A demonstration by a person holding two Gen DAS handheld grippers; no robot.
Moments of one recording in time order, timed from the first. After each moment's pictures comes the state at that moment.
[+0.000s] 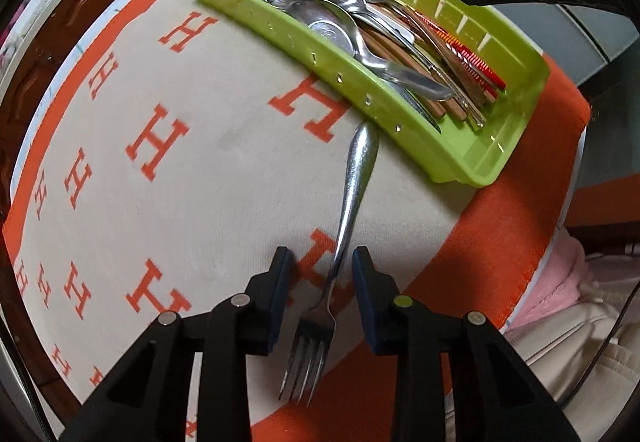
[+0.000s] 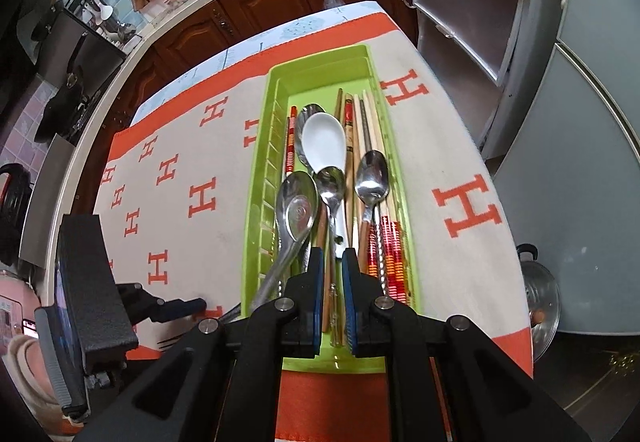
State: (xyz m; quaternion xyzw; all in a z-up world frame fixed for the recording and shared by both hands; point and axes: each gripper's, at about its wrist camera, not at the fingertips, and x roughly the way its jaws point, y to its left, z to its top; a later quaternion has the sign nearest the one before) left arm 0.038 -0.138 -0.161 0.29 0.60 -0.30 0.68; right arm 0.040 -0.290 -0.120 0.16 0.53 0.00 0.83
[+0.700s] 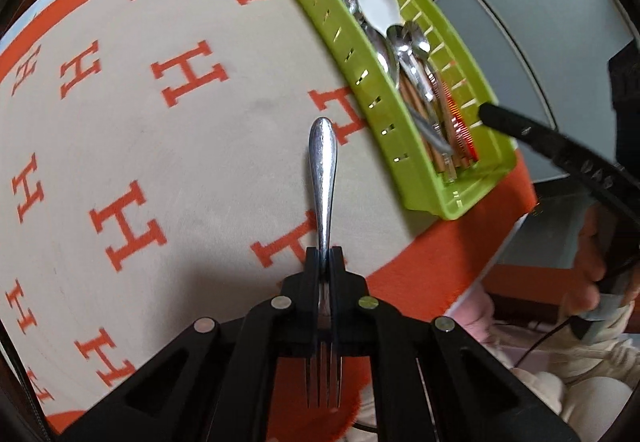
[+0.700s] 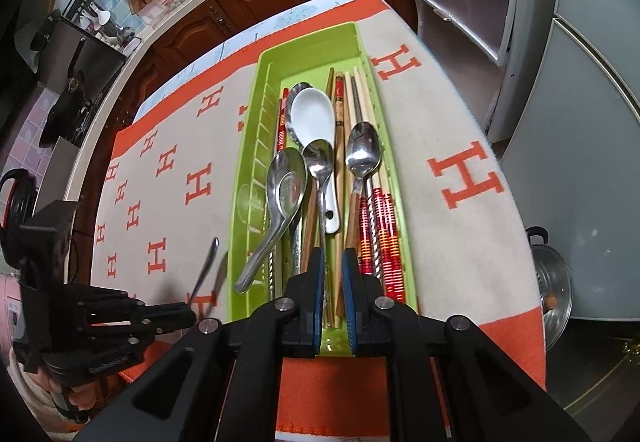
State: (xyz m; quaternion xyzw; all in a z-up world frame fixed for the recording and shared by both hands) left arm 0.072 -0.068 -0.135 0.06 0.66 -0.29 0.69; right arm 0.031 -0.298 -0.142 0.18 0.54 0.01 0.82
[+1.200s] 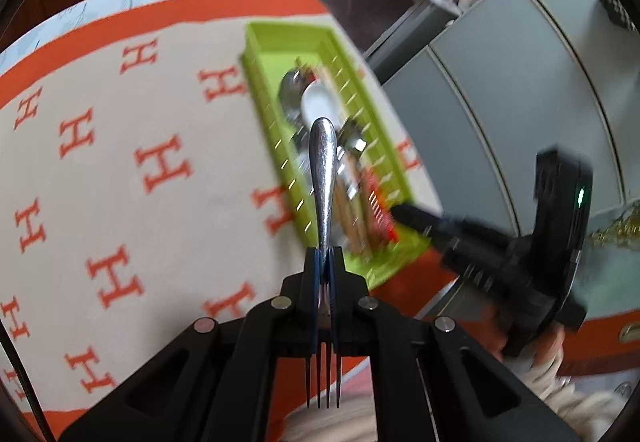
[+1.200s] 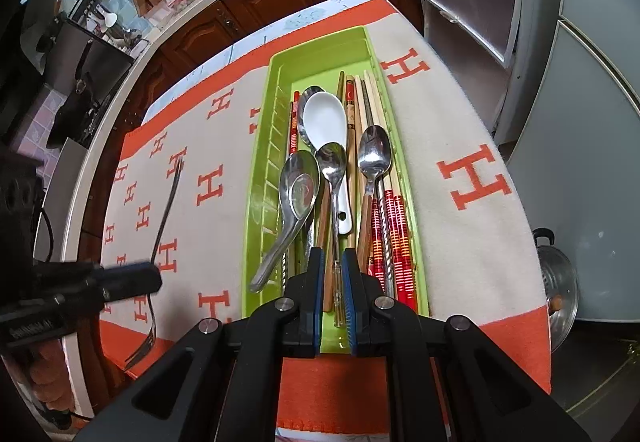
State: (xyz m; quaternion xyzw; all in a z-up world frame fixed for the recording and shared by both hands) left arm 0.101 -0.090 -0.066 -0.03 0.61 -0.31 0.73; right arm 0.031 -0.299 -0.136 0.19 0.53 0.02 0.82
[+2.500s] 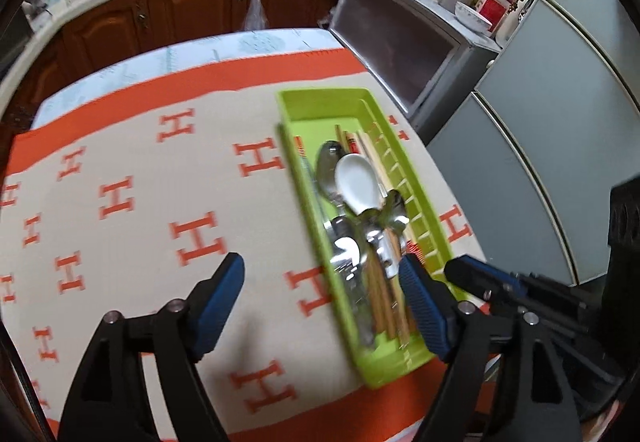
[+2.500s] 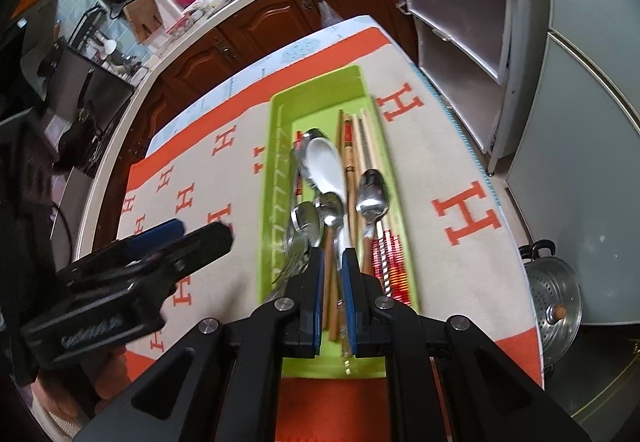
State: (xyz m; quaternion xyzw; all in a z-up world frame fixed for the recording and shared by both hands) left arm 0.092 -0.128 -0.073 0.02 0.52 -0.22 0.83; right arm 0.038 -0.305 -0.112 0.21 0.50 0.00 0.84
